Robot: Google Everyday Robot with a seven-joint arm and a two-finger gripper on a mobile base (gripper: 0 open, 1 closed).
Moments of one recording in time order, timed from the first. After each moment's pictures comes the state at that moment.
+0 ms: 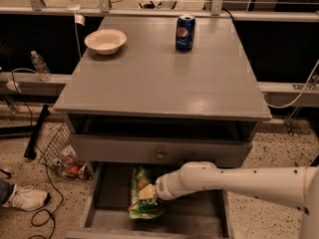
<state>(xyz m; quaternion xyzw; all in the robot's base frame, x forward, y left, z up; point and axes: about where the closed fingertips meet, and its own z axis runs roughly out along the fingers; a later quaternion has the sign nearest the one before) 0.485 0.041 0.434 -0.12 0.93 0.33 0.11</state>
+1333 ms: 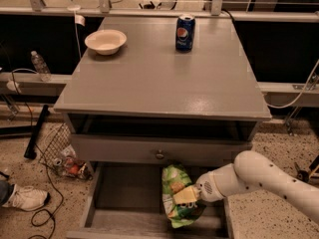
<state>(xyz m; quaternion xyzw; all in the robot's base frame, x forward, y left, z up) 0.435 -0.077 0.531 -0.22 0.90 0.37 0.11</state>
